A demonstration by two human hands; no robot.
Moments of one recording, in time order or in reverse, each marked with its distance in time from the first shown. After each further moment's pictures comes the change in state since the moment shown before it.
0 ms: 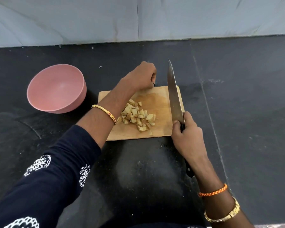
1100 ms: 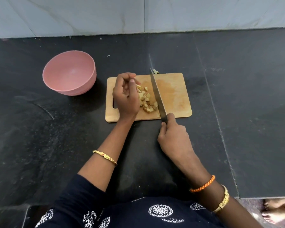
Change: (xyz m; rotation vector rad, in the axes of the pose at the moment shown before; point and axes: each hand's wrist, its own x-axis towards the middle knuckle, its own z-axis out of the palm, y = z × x) left_hand -0.130 0.020 0.054 -0.986 1.035 -0.158; right_hand -0.059 -0.012 0.029 -0.275 -0.156 -0.028
